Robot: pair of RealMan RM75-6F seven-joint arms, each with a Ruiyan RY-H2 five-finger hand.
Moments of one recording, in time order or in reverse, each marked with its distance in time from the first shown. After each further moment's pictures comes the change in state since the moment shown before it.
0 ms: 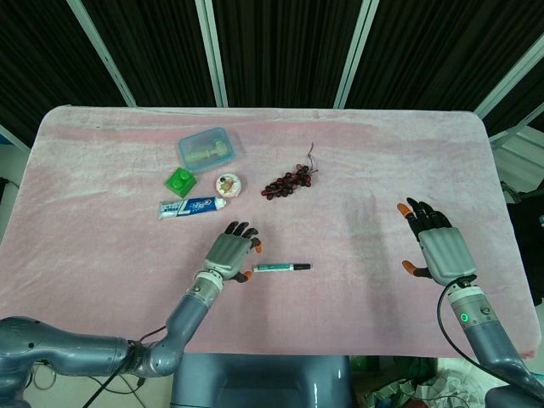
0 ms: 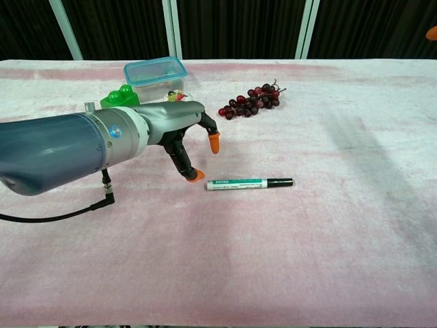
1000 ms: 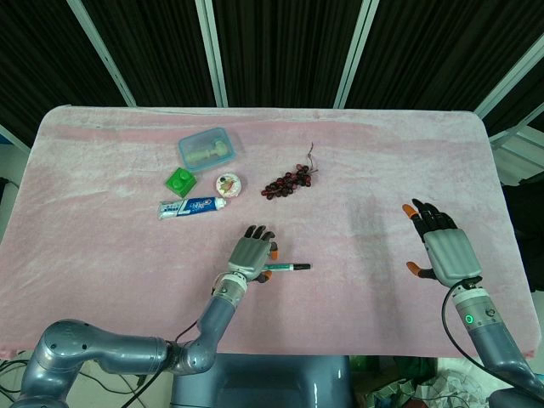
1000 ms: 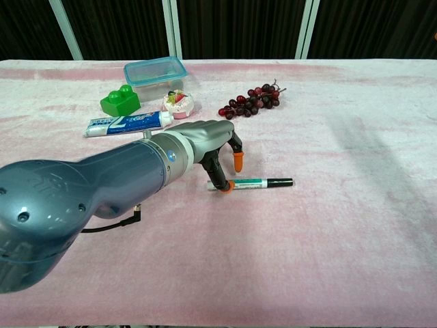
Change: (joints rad) left arm -0.084 -0.196 -0.024 0.227 -0.032 -0.004 -0.028; right arm -0.011 0.012 -0.011 0.010 -0.010 0.003 0.025
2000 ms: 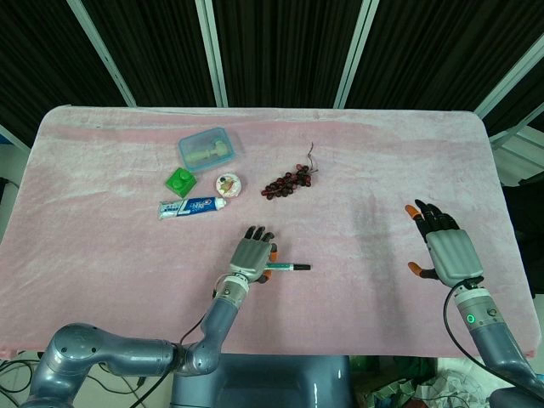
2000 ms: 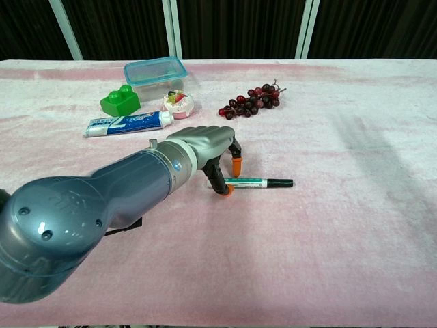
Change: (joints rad) left arm -0.003 -0.055 0.002 0.077 0.012 0.012 0.021; right arm -0.002 -0.007 -0.003 0.020 0.005 -0.007 0.009
